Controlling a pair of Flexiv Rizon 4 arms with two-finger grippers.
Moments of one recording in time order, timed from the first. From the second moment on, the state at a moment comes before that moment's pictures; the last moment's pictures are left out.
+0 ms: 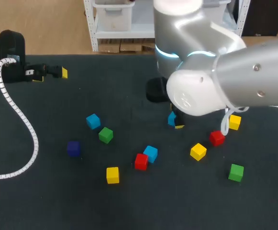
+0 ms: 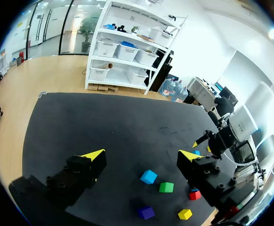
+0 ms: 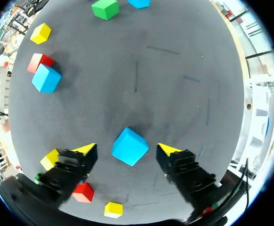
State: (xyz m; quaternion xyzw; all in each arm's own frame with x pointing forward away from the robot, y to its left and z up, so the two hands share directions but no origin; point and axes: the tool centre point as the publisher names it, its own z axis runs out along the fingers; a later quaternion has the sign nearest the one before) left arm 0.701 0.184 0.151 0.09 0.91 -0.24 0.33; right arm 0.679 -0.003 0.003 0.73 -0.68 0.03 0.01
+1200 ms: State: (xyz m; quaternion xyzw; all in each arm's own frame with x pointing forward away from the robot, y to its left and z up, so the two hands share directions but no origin) left arm 0.701 0.184 0.151 0.09 0.91 -0.24 0.33; right arm 0.681 -0.002 0.000 0.66 -0.75 0.02 0.03
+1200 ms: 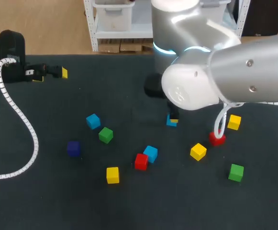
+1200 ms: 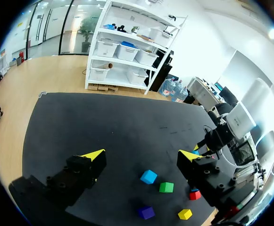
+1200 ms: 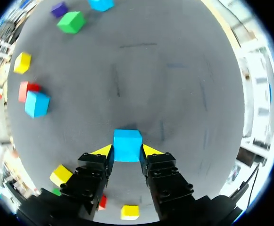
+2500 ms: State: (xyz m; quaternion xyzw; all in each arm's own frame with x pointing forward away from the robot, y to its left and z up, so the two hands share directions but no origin) left arm 0.701 0.184 0.151 0.09 0.91 -0.24 0.33; right arm 0.668 -0.002 0.005 0.66 -0.75 0.01 0.02
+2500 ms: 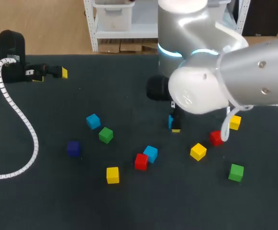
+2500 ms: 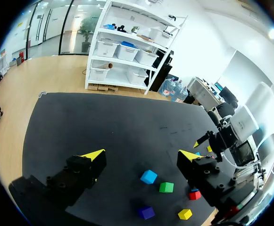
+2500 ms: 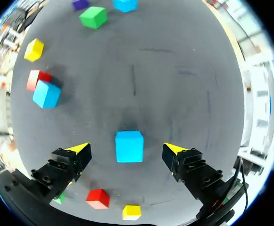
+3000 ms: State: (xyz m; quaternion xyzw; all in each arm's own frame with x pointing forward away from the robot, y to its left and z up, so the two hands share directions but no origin) left arm 0.701 0.184 0.151 0.09 0.91 -0.24 0.33; right arm 0.680 0.000 -0.001 0.65 -0.76 -0.01 0.06
